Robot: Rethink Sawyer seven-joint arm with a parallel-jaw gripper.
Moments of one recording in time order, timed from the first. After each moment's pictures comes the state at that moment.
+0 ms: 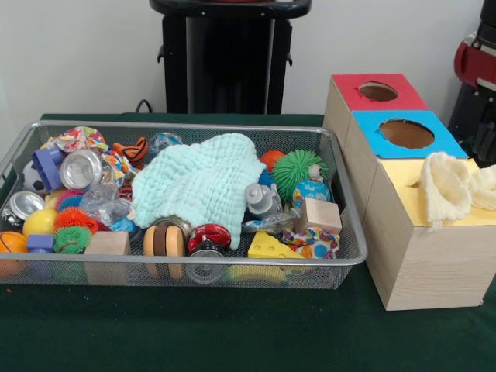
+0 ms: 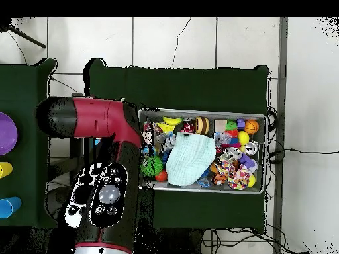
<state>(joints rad) 0.27 -0.48 -0.30 1.22 0.30 0.80 2.81</state>
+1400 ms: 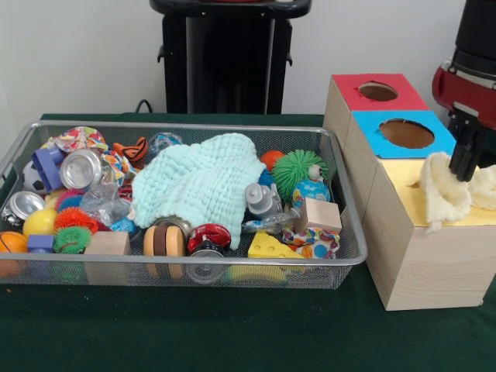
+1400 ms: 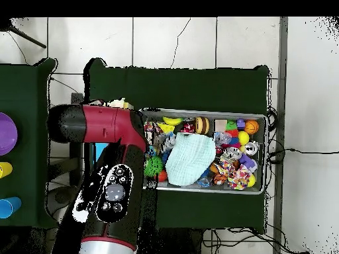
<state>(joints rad) 0.27 -0.46 -0.30 1.28 0.29 0.67 2.81</state>
